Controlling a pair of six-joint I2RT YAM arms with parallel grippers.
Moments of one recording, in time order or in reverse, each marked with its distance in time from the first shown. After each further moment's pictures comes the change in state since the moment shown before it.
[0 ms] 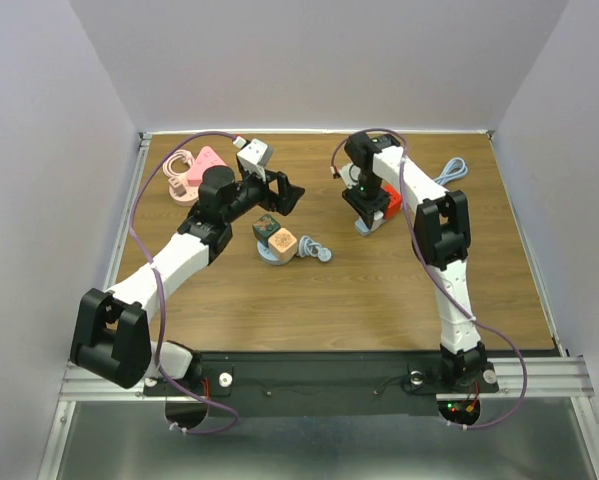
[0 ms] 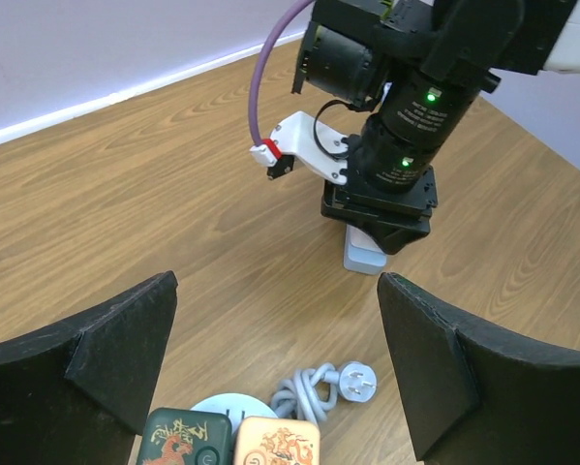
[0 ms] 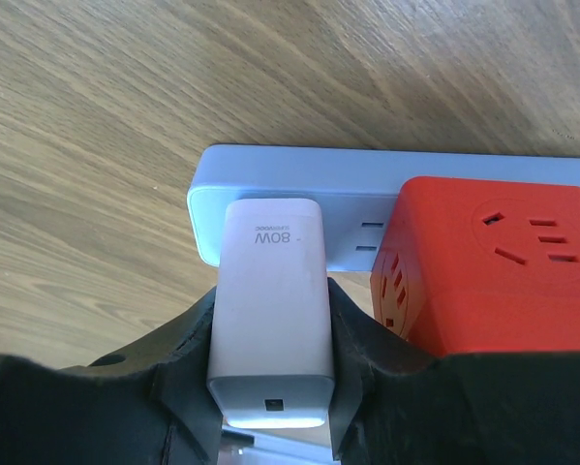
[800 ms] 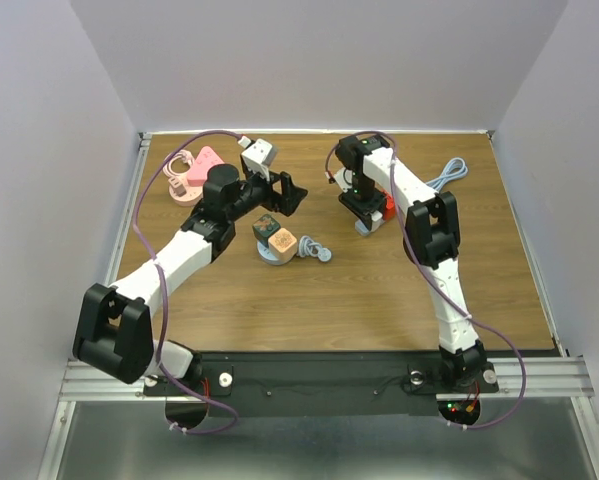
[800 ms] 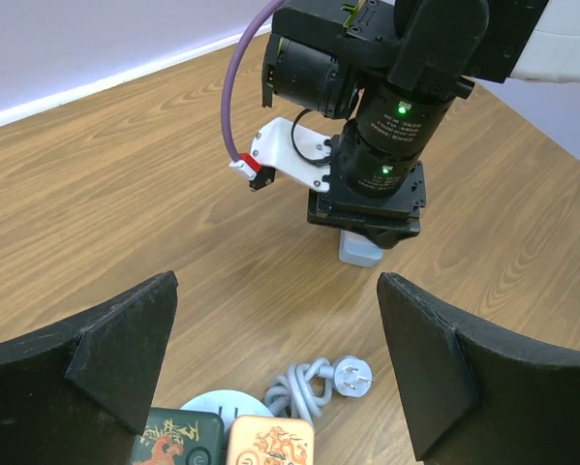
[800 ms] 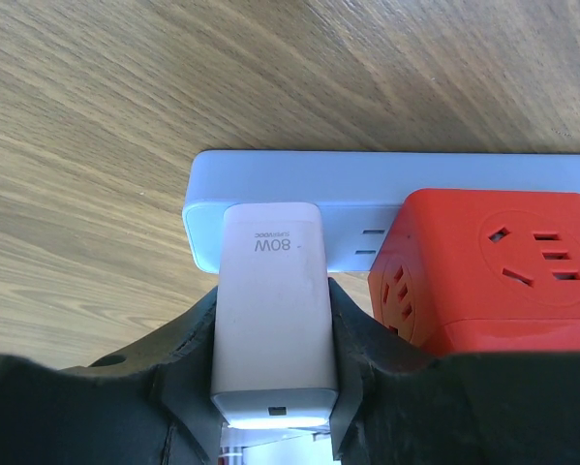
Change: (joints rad) left arm -0.014 0.021 0.015 -0.023 0.001 0.001; right arm 0.042 0.095 0.130 -0.105 0.096 0.009
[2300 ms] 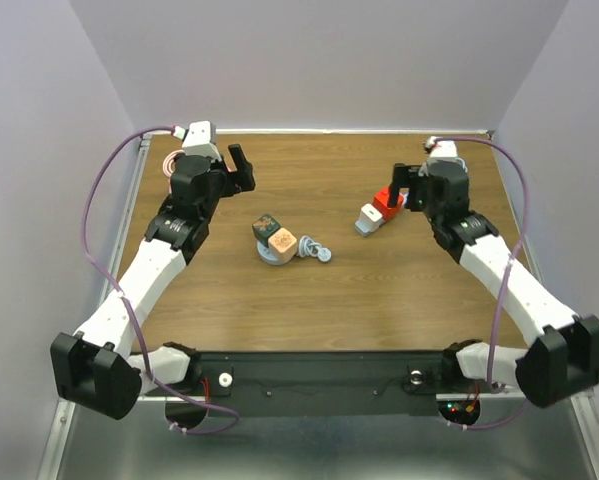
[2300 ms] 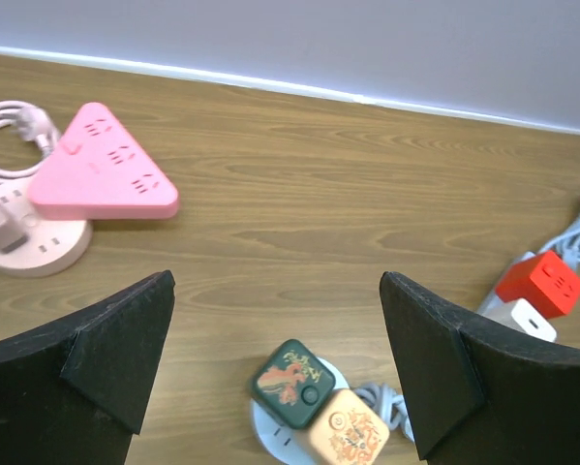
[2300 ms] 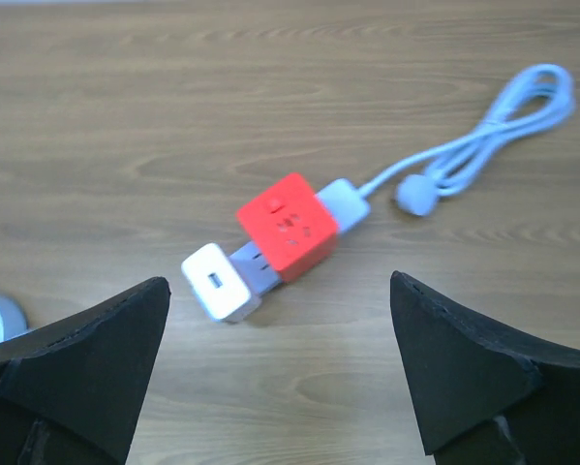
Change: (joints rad) left arm 0.084 -0.179 0.128 -0.385 -0.525 -0.171; right arm -0.090 -1.163 -1.215 1.210 0.153 0.461
